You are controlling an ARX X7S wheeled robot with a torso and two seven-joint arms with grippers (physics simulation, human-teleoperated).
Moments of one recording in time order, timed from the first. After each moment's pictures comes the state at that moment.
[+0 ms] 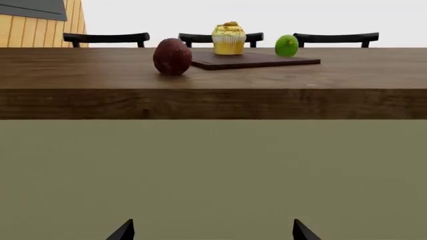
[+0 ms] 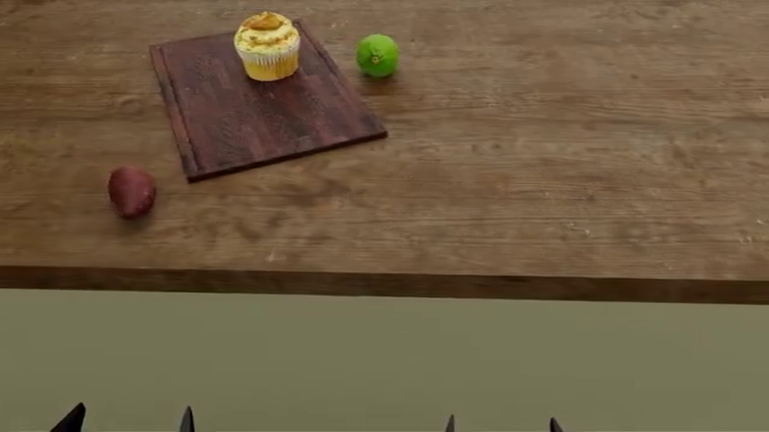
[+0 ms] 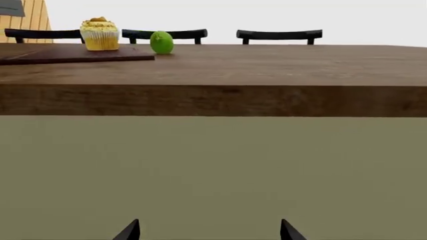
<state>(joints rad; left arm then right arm) 0.00 -0.08 0.10 0.00 -0.08 0.01 -0.10 0.01 0.08 -0.10 0.00 0.07 0.01 0.09</state>
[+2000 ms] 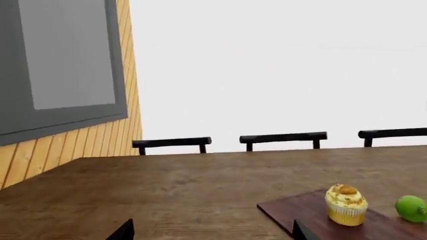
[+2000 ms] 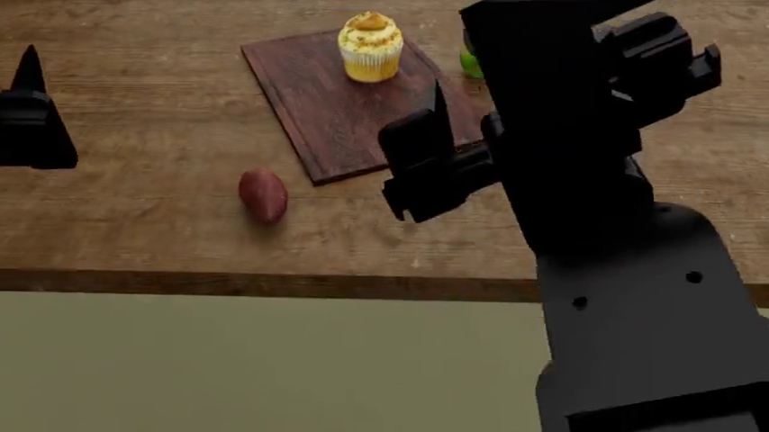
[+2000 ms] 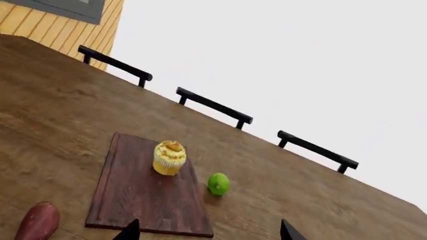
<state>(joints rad) -0.81 -0.35 0.05 0.31 -0.36 -0.85 -0.21 1.07 0.27 -0.27 -0.55 0.09 1.46 -0.15</state>
